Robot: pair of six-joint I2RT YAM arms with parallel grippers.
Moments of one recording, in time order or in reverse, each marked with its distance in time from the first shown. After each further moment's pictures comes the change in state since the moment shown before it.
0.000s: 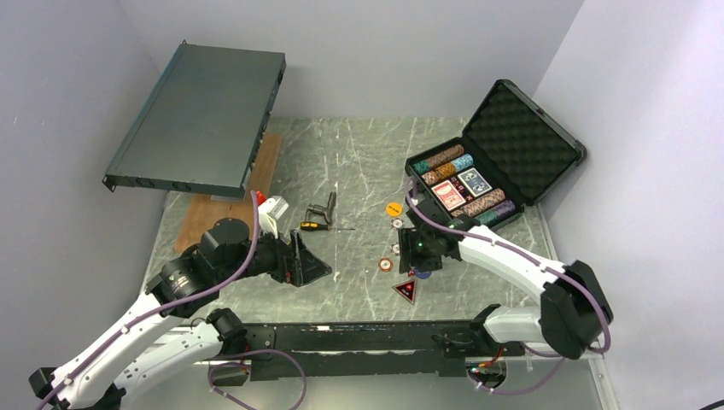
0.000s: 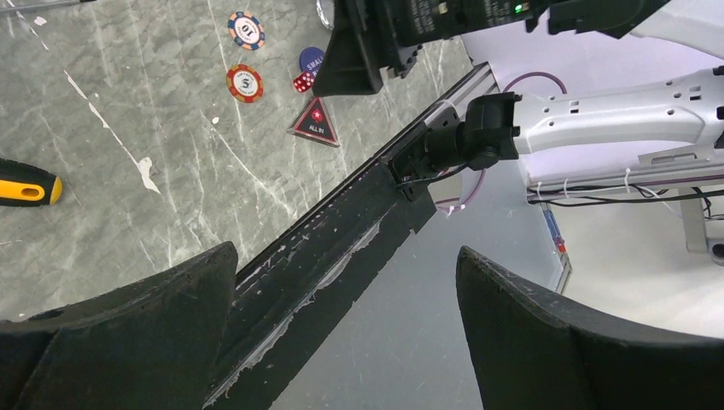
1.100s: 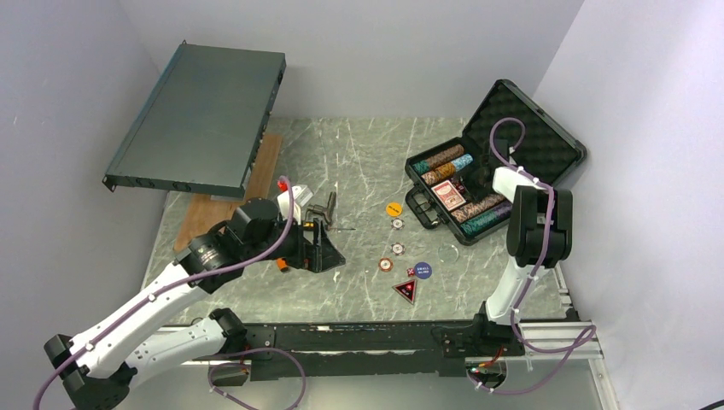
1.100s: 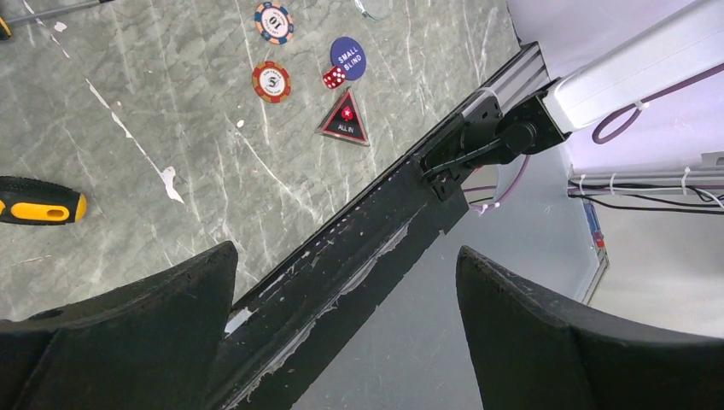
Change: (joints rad) left arm 0.000 0.227 0.092 0.005 -0.004 0.069; right arm -0.727 0.645 0.409 0.424 0.029 0.314
